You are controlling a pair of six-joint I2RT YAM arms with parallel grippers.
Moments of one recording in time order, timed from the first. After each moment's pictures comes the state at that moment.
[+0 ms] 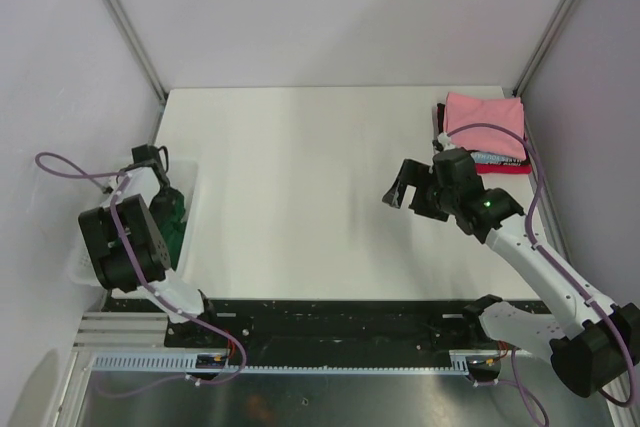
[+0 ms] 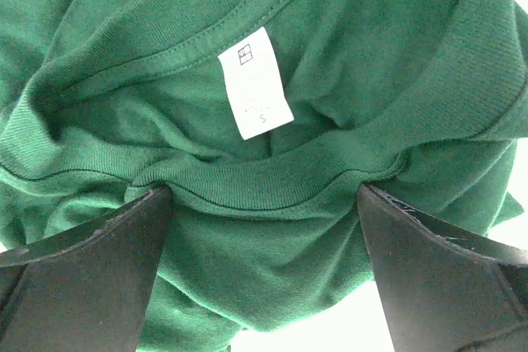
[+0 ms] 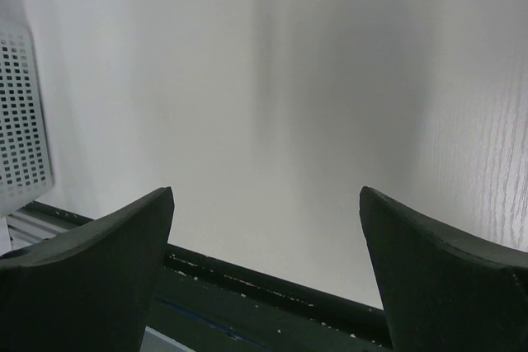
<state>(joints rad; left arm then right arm) 0.37 1.62 1.02 -0.69 -0.49 -0.84 0.47 1.05 0.95 -0.62 -0.06 0.68</state>
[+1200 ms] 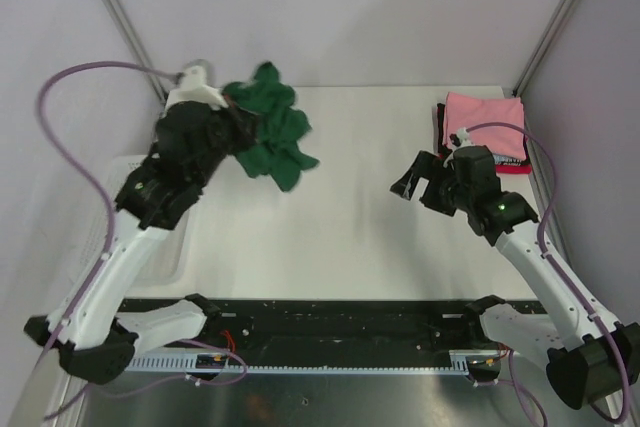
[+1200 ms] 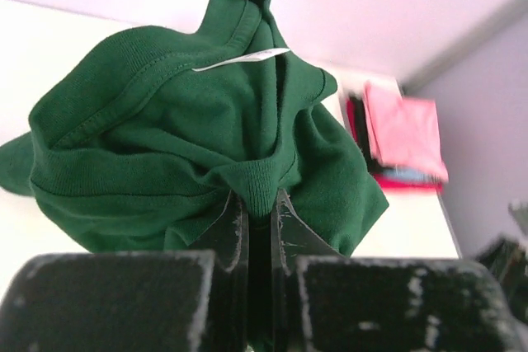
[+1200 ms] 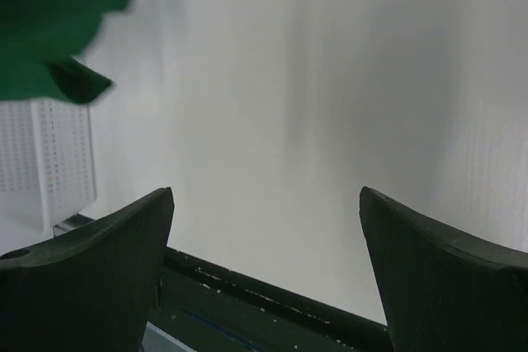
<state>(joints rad) -0.53 1.06 1.49 -0.60 -0.33 -0.52 0.37 0.99 0.93 -0.56 -0.16 0.68</state>
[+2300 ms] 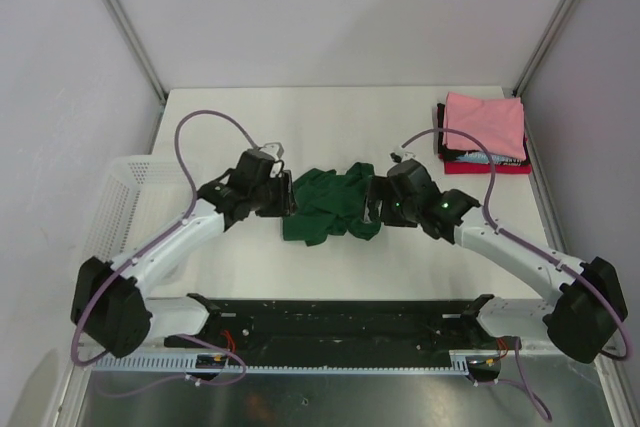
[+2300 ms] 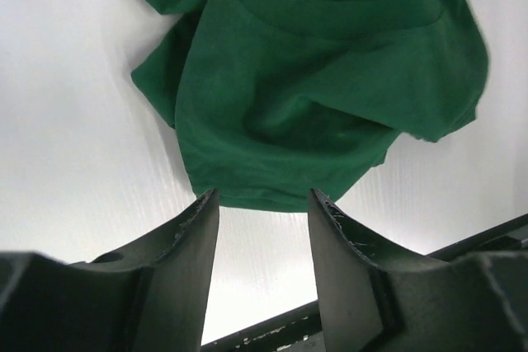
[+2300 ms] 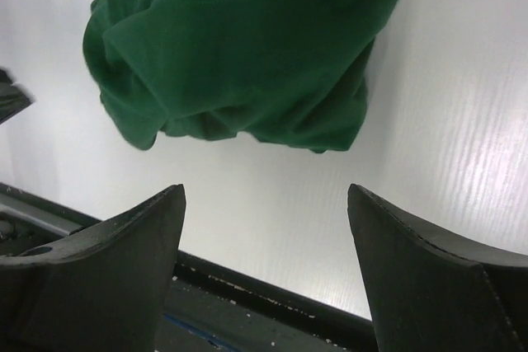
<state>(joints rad) -0.55 1.22 0.92 -0.53 0.02 -0.50 0.70 1.22 0.93 -0.51 0.07 0.70</state>
